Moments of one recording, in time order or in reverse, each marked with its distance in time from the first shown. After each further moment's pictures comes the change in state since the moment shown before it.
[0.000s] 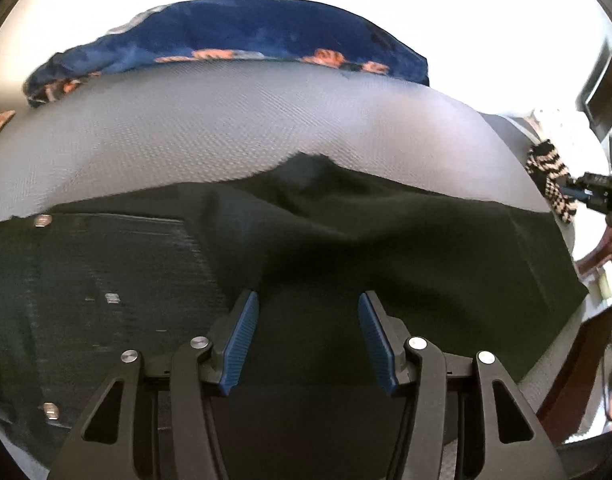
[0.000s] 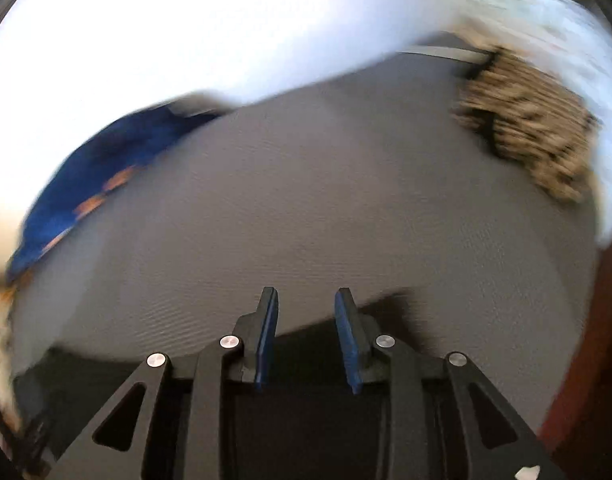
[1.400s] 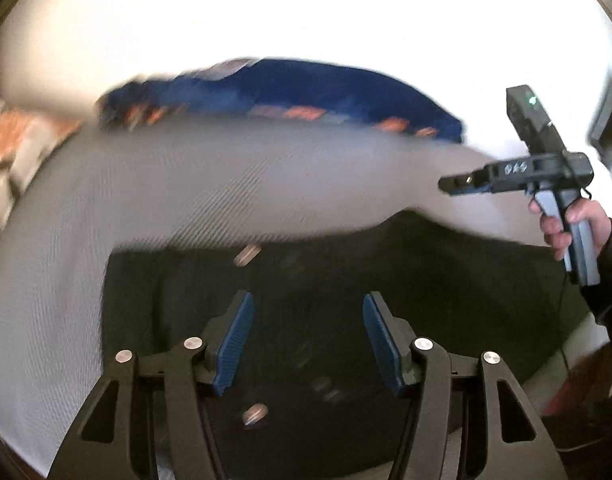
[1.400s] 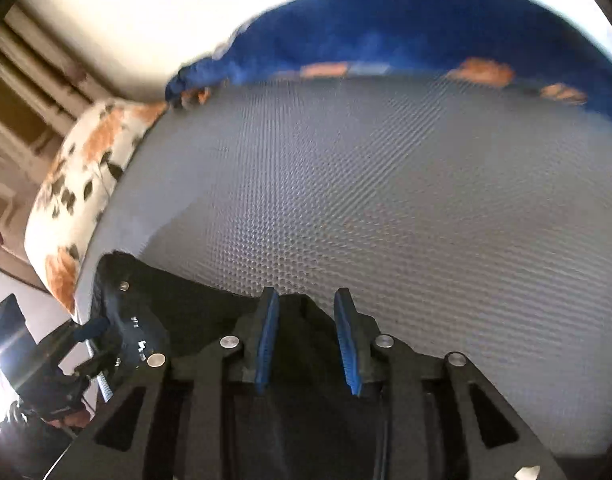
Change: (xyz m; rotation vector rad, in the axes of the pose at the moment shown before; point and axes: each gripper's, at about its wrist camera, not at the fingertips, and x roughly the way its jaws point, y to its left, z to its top) left arm -0.078 0.085 -0.002 -0.001 -0.175 0.042; right arm 0.105 0.332 -0.055 -0.529 0.283 0.440
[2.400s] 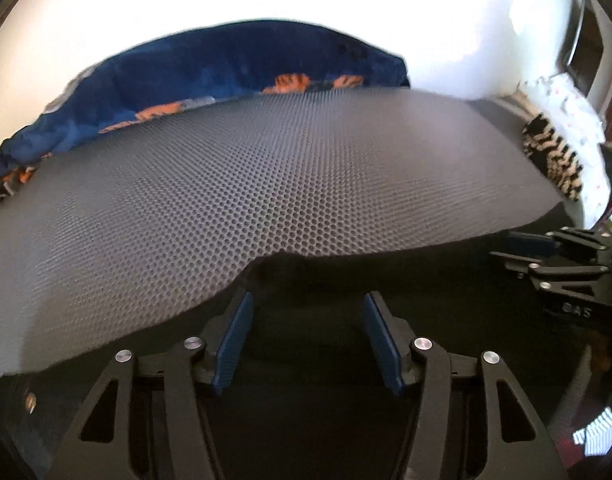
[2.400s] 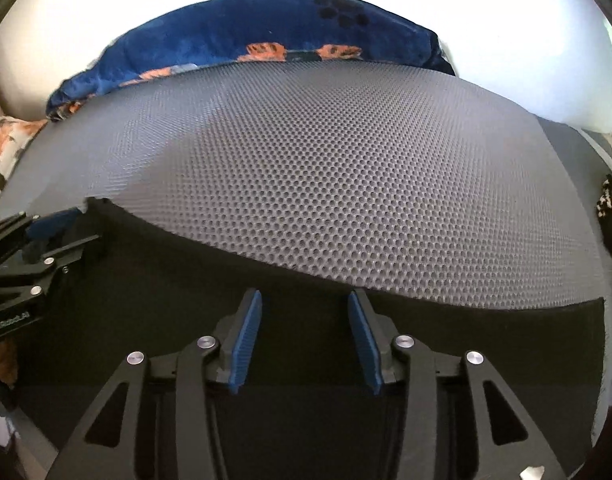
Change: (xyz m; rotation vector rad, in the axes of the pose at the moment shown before) left arm 0.119 -0.114 0.040 0.180 0.126 -0.061; right arm -0.050 -0.063 -0.113 0.125 -0.121 -0.467
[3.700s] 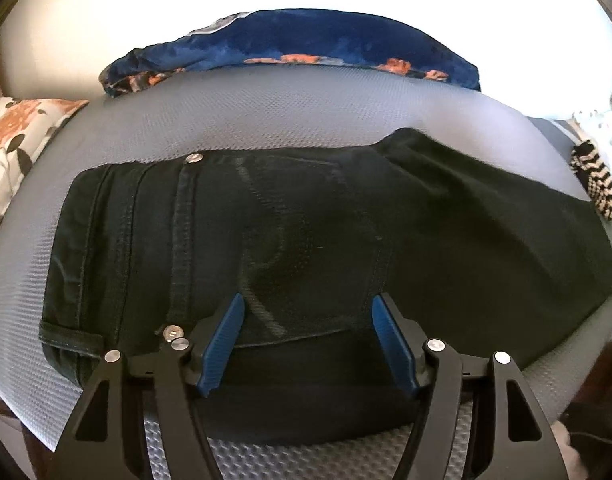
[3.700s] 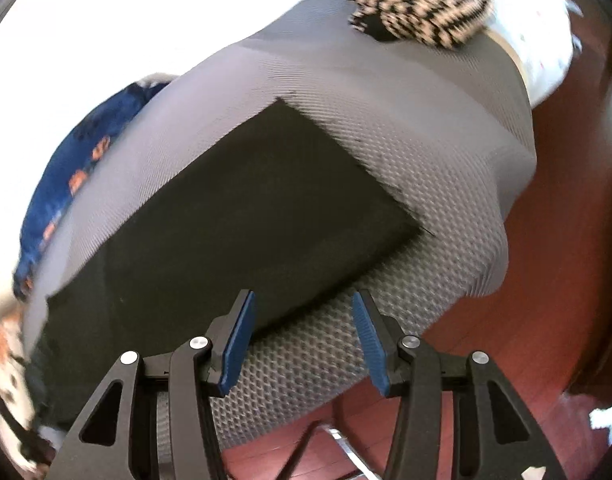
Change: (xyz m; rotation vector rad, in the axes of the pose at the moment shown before) left arm -0.084 0.044 -0.121 -0.207 0.006 0.200; right arm -0.114 -0.242 -0.198 0.746 -0.041 -0.042
